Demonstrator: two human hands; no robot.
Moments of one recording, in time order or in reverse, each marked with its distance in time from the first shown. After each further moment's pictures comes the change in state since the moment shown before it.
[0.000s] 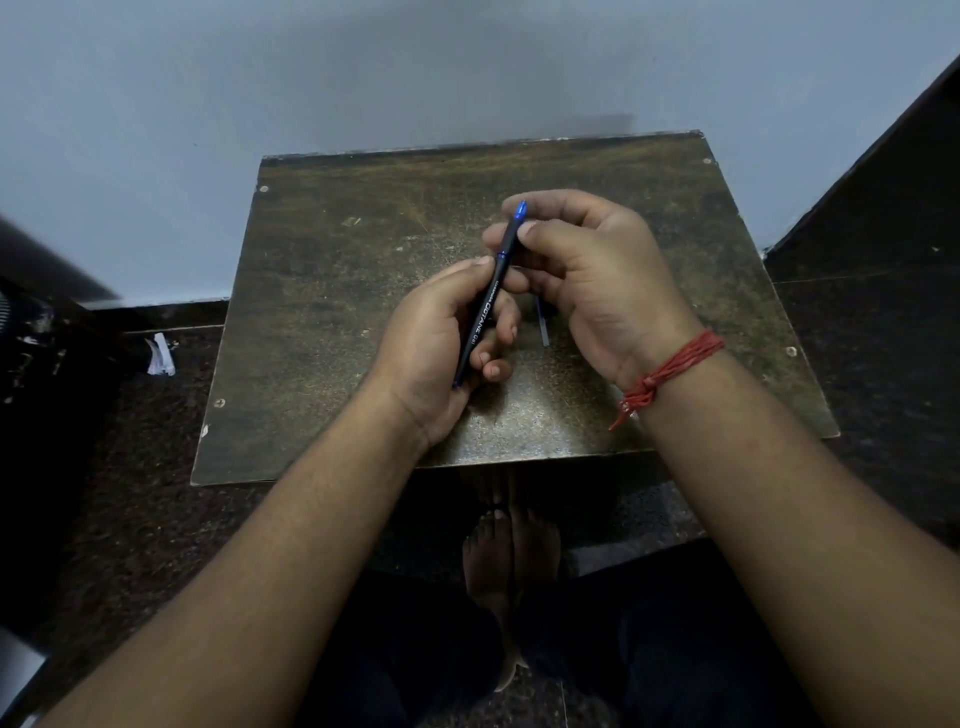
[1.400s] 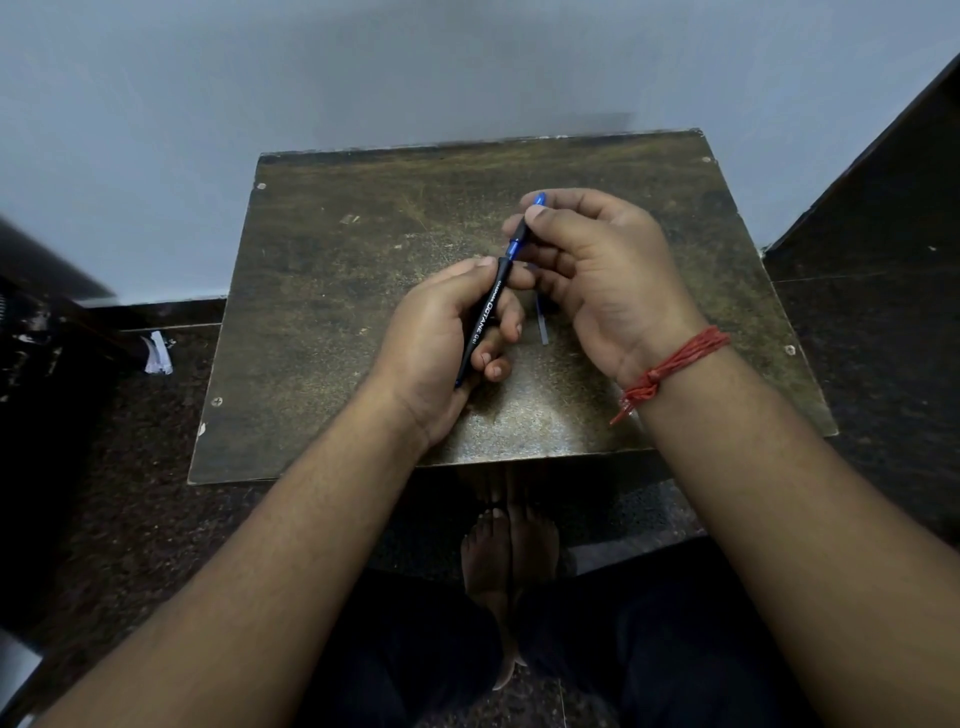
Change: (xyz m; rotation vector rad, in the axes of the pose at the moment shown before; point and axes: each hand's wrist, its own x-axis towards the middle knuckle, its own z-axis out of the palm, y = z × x) left_hand 0.001 -0.004 -0.001 0.026 -0.017 0.038; right_hand -0.004 -0.005 0.000 0.048 0.075 0.032
